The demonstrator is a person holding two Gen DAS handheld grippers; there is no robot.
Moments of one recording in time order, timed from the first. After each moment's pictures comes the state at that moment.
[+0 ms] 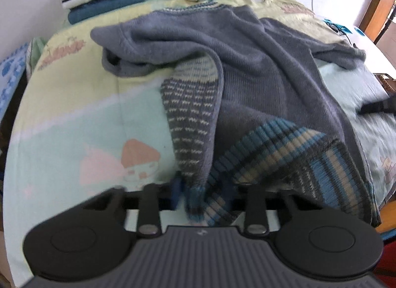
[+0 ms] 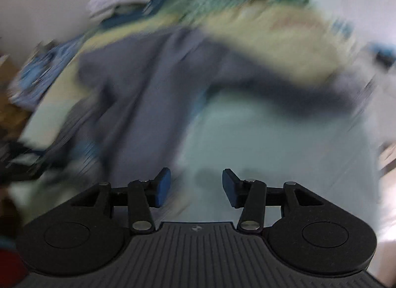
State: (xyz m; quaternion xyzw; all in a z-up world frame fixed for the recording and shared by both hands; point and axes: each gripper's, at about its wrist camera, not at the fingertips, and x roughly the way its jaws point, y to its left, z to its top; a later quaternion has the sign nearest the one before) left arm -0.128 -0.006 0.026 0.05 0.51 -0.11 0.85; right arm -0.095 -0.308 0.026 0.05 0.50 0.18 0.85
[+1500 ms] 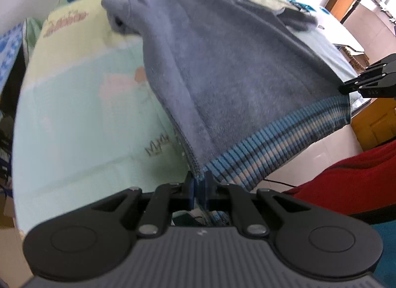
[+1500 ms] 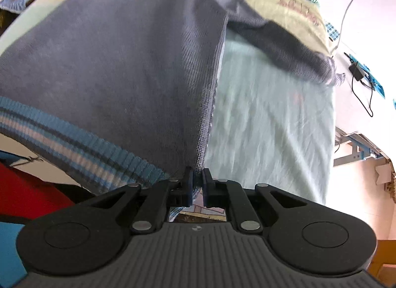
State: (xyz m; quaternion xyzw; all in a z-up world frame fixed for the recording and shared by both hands) left arm -0.227 0.044 0.052 0.05 0.55 -0.18 0.81; right arm -0.156 -0.275 0.024 -0.16 0.55 0.12 0.81
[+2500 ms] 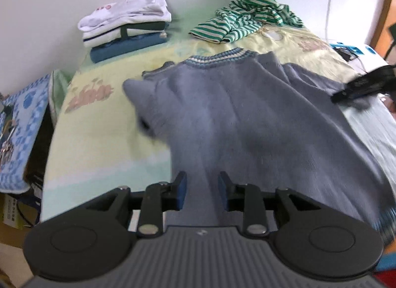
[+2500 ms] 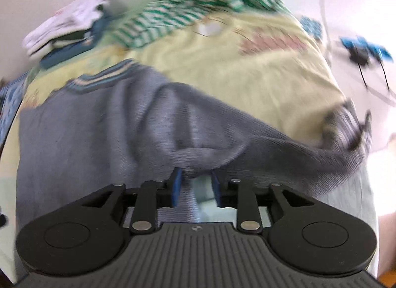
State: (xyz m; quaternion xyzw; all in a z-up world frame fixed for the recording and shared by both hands) left arm -0.080 0.002 0.075 0.08 0.46 -0.07 0.88; right arm 0.028 -0.300 0.033 0.09 0.49 0.05 0.86
